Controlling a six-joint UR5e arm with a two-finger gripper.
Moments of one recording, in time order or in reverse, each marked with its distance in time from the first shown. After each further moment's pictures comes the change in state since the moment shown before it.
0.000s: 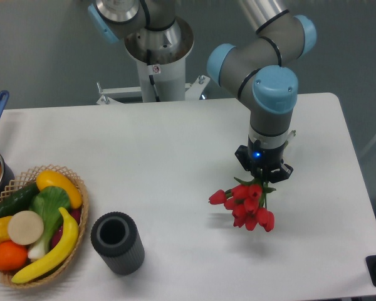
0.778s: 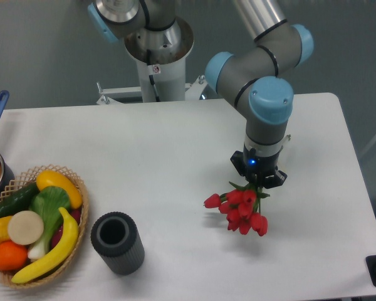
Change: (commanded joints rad) arm -0.035 -0.046 -0.008 0.011 -0.002 -0.031
